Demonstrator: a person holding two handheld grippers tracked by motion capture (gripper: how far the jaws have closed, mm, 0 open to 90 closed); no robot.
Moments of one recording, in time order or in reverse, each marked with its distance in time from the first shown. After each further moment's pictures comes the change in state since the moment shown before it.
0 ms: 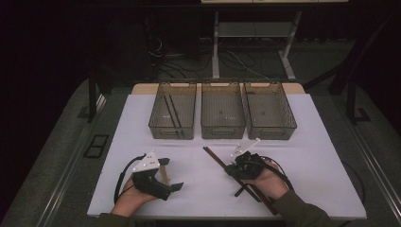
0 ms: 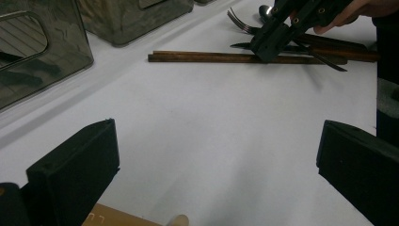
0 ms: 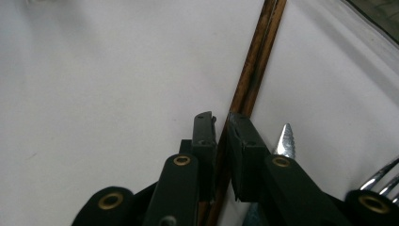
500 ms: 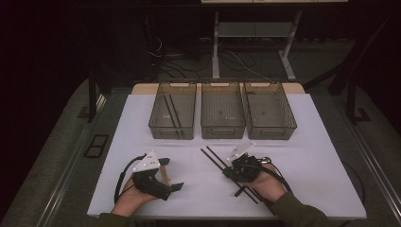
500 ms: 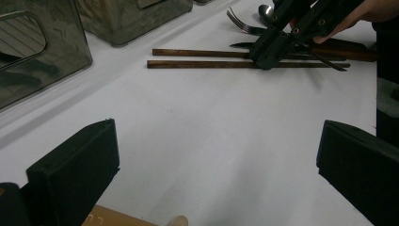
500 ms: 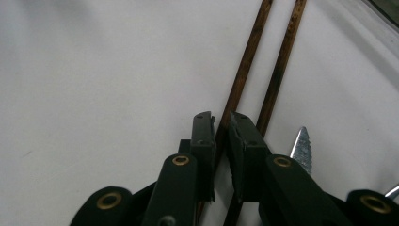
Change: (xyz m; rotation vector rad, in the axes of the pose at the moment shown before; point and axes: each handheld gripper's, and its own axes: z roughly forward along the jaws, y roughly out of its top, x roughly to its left) left arm 0.000 0.000 0.001 0.000 -0.003 0.005; right arm 0.008 0.000 0.007 0.020 -0.023 -0.047
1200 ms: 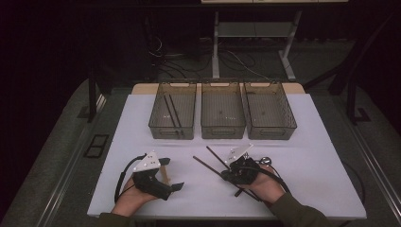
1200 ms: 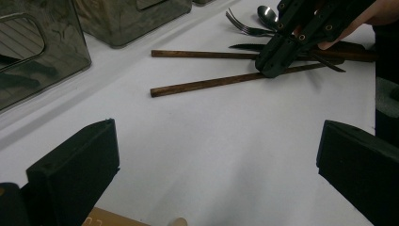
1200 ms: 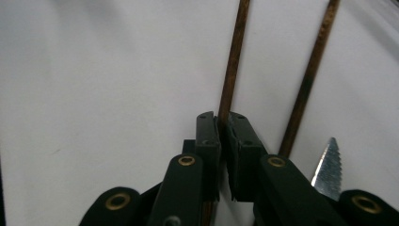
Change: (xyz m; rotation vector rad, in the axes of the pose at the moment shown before) left arm 0.000 0.001 0.000 -0.002 -0.002 0.000; right arm 0.008 0.002 0.002 0.000 0.054 -0.034
